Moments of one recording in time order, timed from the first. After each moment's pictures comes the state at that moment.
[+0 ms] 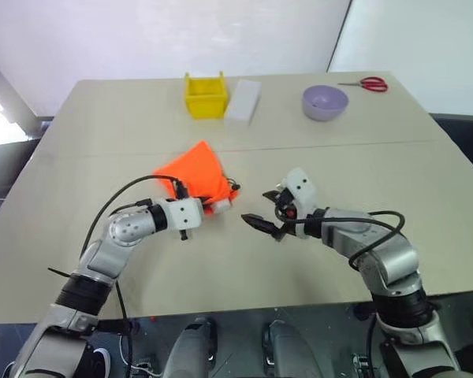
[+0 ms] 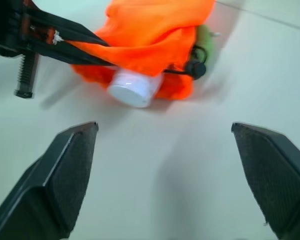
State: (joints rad) left arm -0.43 0.58 -0.21 0.17 0.17 -0.34 -0.71; right arm -0.43 -0.40 0.14 -0.34 0.31 0.87 0.55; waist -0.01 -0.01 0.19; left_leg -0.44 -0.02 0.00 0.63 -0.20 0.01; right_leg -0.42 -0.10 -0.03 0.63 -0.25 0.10
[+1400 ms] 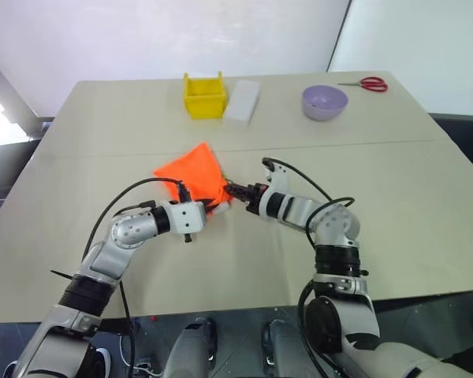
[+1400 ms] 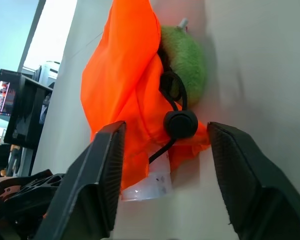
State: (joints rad) left arm -0.41 0.56 -0.22 0.16 0.16 -0.37 -0.72; right arm -0.71 0.08 -0.33 0.18 0.64 1.18 0.14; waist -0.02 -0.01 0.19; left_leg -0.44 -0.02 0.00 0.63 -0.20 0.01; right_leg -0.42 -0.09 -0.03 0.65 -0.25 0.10
